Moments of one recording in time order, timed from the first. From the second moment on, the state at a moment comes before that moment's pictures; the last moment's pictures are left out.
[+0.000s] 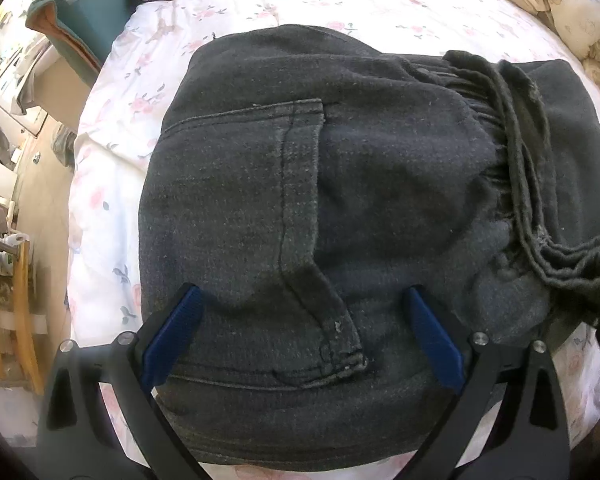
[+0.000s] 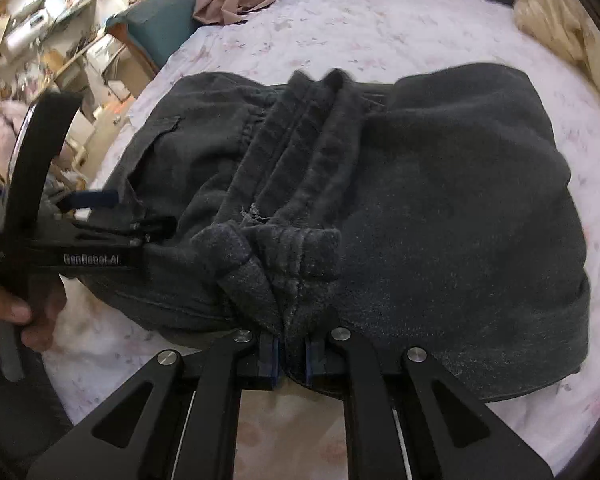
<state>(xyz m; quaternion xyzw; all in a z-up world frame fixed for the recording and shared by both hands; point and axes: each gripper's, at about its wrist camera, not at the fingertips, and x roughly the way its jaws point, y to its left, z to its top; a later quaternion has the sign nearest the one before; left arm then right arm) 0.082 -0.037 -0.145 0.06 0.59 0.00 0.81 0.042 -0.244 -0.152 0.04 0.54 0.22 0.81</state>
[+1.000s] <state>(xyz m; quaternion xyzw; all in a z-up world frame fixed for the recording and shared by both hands) 0.084 -0.021 -0.140 0.03 0.60 -0.01 0.80 0.172 -0.203 -0.111 0.09 0.52 0.14 0.84</state>
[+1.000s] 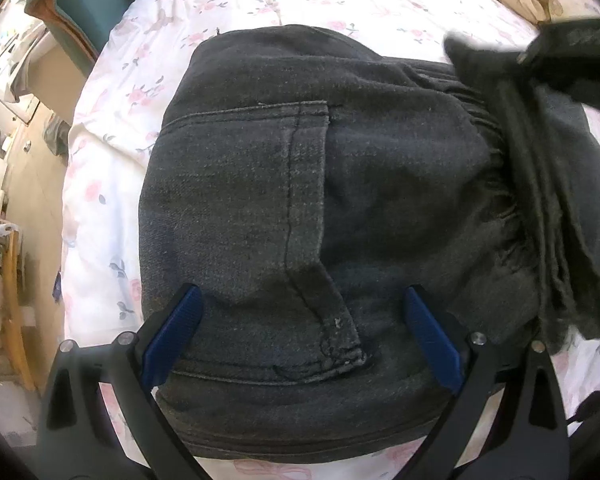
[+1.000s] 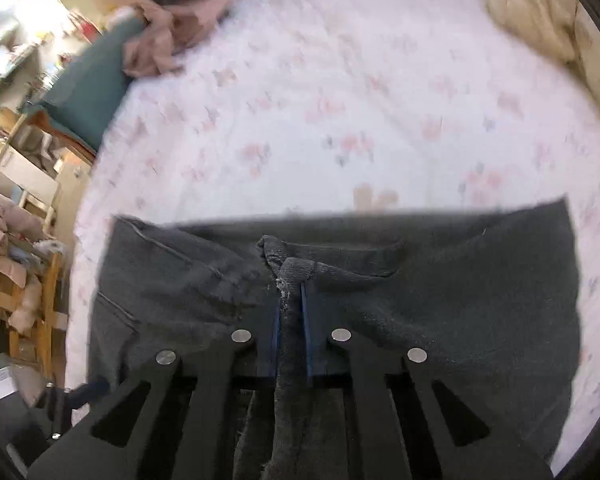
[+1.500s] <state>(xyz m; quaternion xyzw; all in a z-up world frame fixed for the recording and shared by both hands) 0.095 0.000 -0.122 -0.02 0.58 -0.01 0.82 0.144 -0.240 -0.094 0.18 0.53 0.22 0.80</state>
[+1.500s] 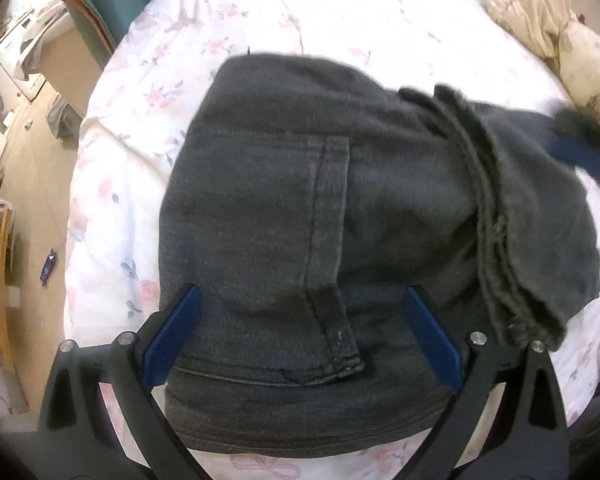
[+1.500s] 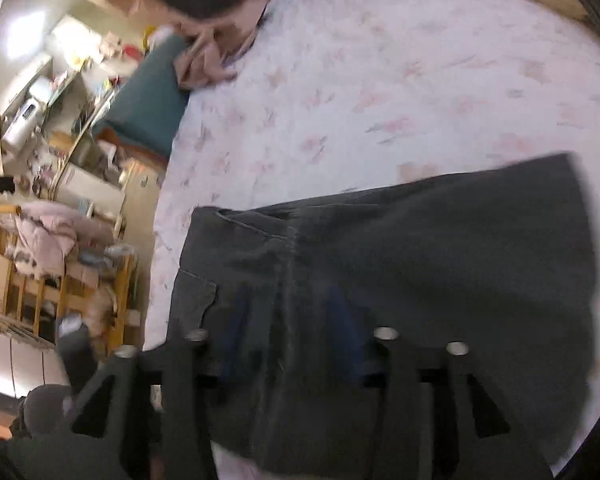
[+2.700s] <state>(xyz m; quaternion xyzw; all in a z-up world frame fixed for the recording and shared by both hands) 0.086 -0.010 -0.100 -0.01 0.54 -0.02 0.84 0.041 -0.432 -0.191 0.44 0.57 -0.01 0.69</state>
